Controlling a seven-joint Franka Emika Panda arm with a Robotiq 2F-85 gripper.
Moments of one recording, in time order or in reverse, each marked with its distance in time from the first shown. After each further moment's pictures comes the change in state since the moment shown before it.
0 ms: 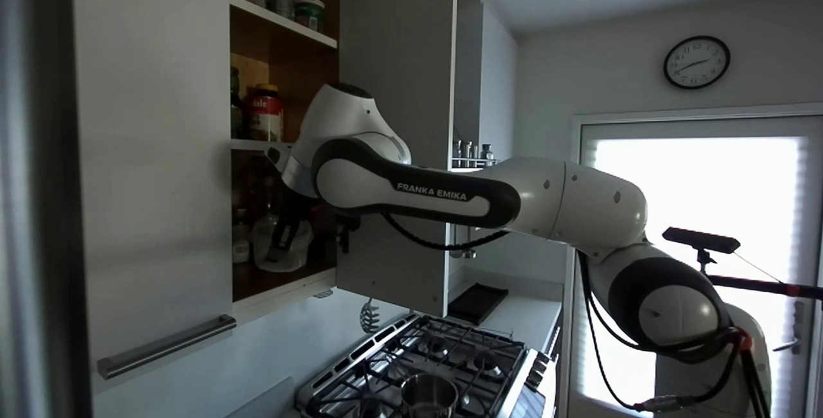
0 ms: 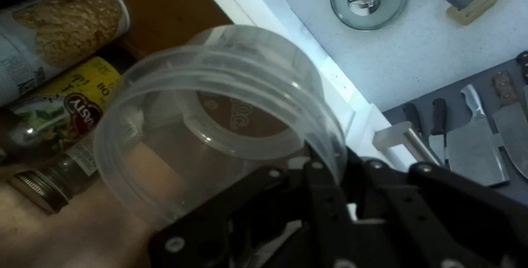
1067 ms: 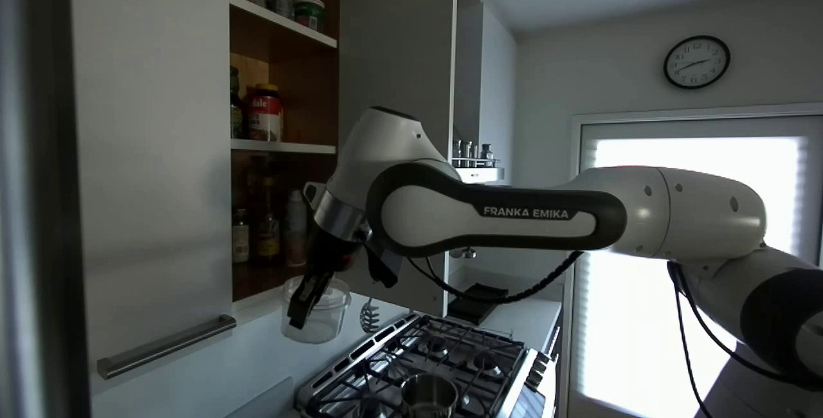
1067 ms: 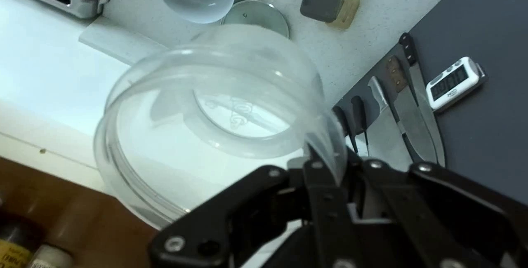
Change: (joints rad) arm 0.044 -0.341 0.017 -0.472 0.199 0.035 0.358
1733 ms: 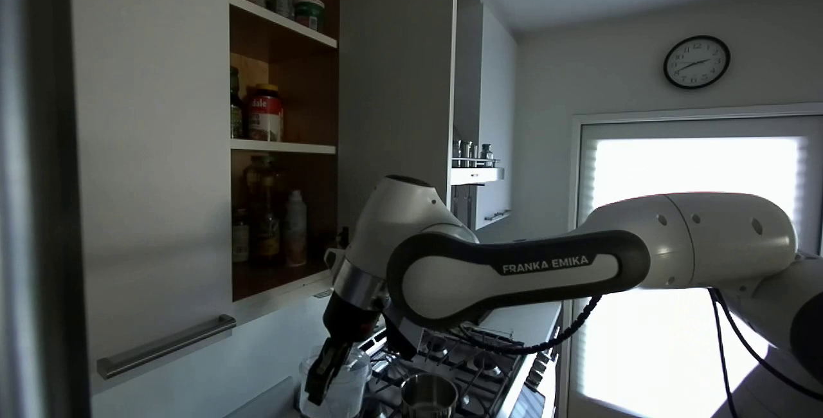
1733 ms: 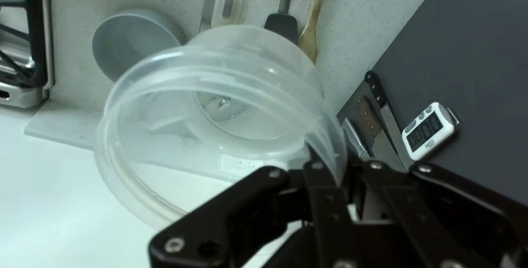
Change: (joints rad) arm 0.012 -0.119 -0.009 -0.326 0.149 0.133 0.058
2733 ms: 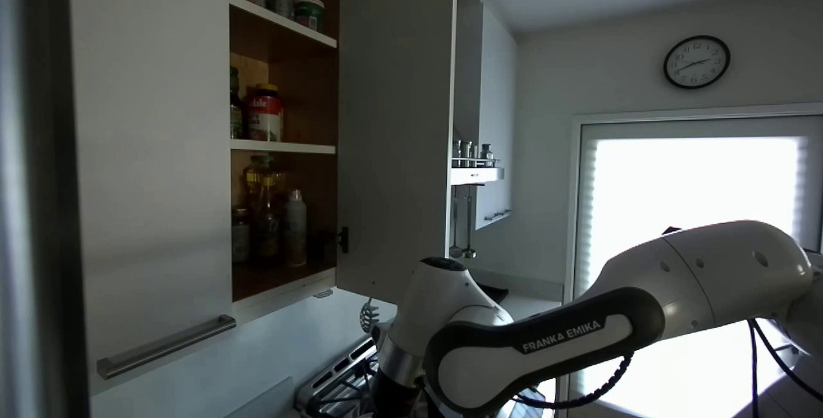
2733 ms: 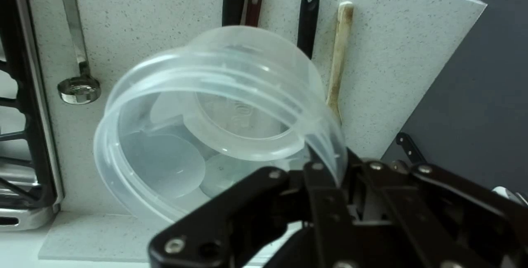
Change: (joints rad) arm 0.018 -0.120 -0.071 -0.406 0.085 0.207 -0.005
